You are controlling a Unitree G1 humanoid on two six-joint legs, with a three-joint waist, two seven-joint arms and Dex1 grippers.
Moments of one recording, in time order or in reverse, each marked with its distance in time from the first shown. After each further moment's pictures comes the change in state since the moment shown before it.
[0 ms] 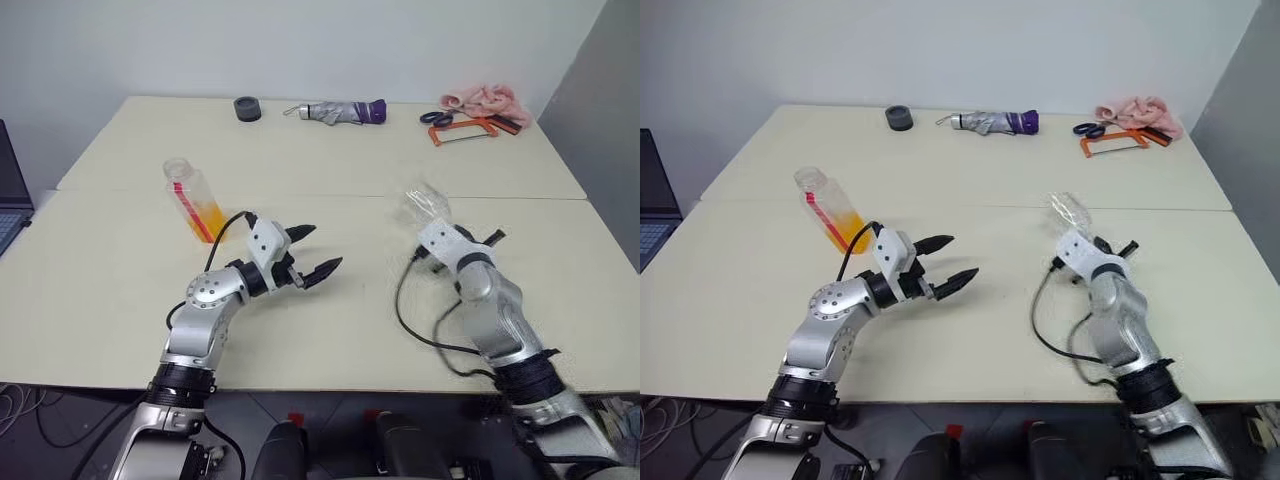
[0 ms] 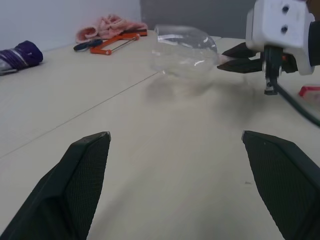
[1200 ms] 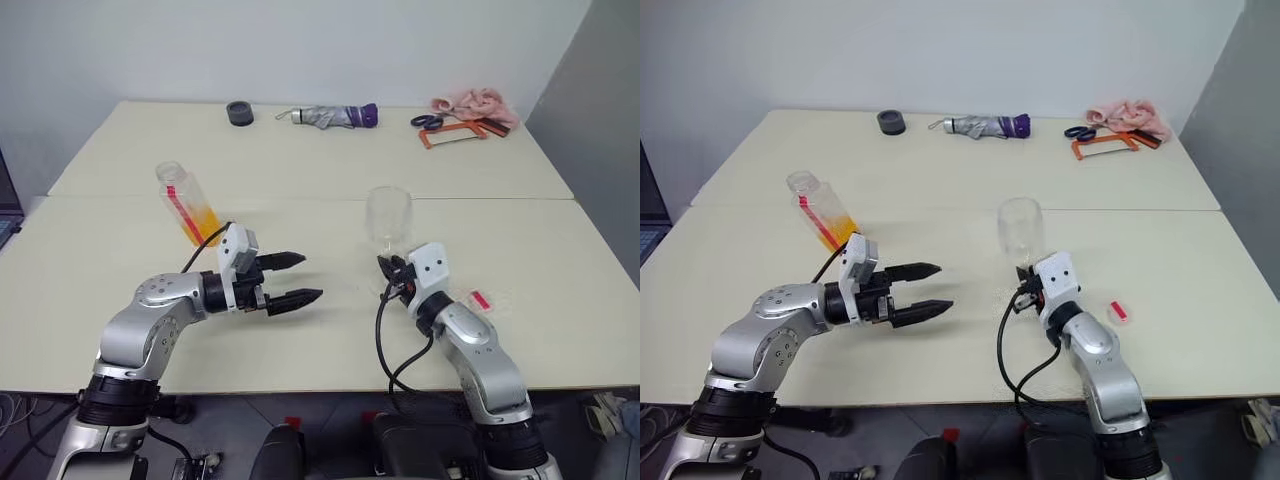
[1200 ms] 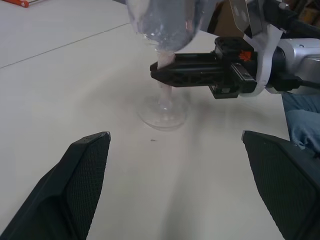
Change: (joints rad) left arm 0.077 0.248 0.043 -0.197 -0.230 0.340 -0.239; right arm 0.317 0.040 0.076 -0.180 0.399 -0.192 0.111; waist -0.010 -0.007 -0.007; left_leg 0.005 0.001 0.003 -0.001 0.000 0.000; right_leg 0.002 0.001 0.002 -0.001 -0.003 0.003
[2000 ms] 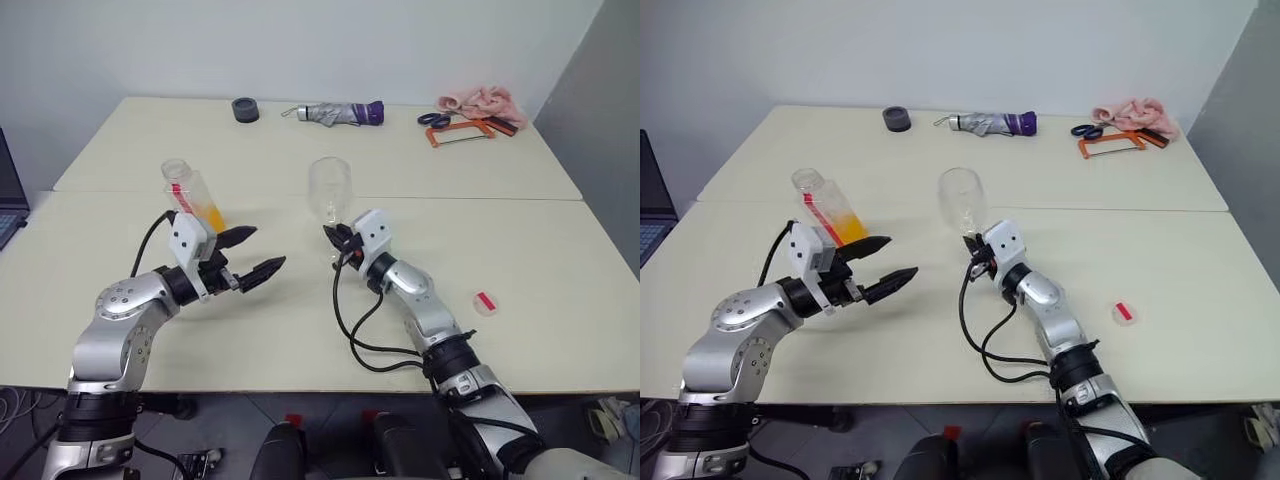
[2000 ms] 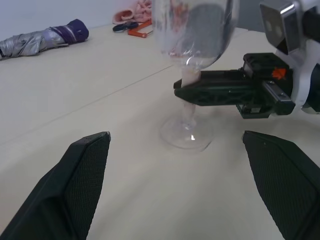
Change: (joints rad) left arm 0.077 -0.006 0.154 0.013 0.075 -0.173 0.182; right arm -0.492 0.136 0.013 0.840 0.035 -0.552 0.121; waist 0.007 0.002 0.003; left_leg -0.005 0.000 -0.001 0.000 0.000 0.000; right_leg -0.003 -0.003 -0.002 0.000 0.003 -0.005
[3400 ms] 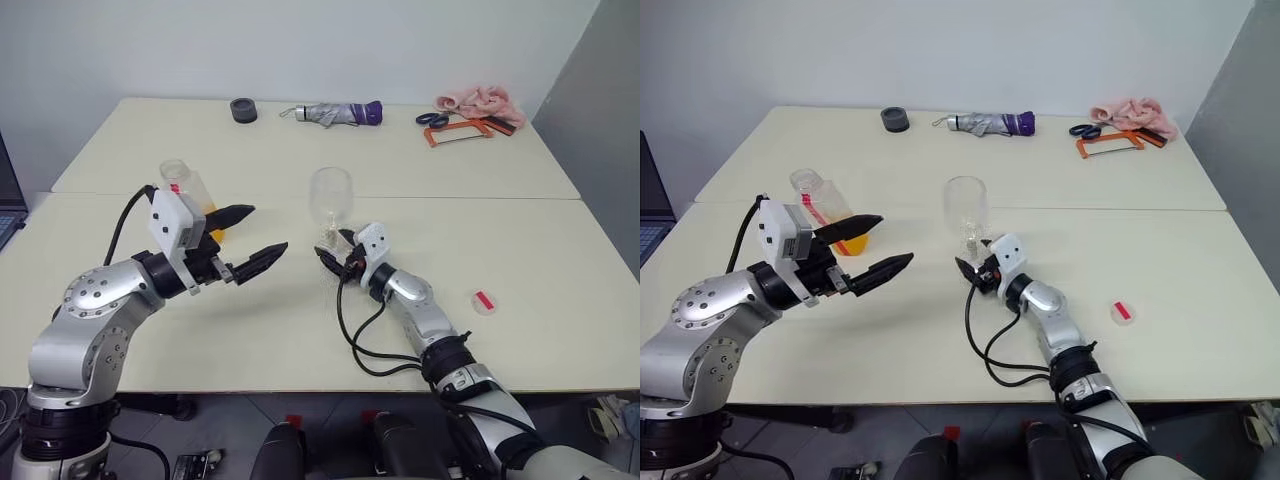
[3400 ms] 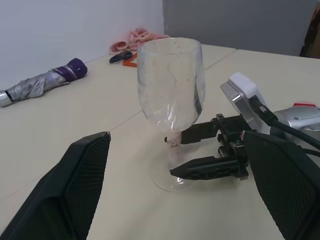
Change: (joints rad) left arm 0.017 0.083 0.062 -0.273 -0.118 0.156 0.096; right arm -0.004 0.003 -0.041 0.119 0.019 -0.053 0.072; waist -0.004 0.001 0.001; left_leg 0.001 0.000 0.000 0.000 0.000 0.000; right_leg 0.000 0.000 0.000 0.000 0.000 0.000
